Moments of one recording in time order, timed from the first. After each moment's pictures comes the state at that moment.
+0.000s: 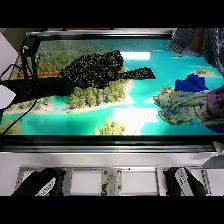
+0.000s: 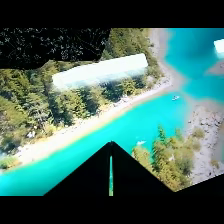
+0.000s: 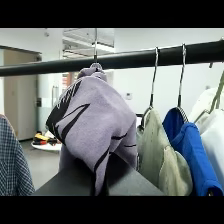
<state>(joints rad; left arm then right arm) -0.25 -0.93 1.23 1.34 -1.09 -1.58 -0.83 -0.87 1.42 0.25 -0.14 -0.29</state>
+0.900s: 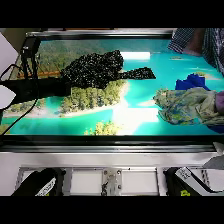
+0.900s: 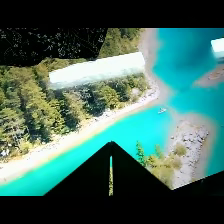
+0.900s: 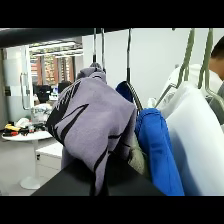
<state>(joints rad) -0.25 -0.93 1.23 1.33 -1.10 -1.59 -0.99 -1.10 1.57 0.25 -0.12 -0.21</state>
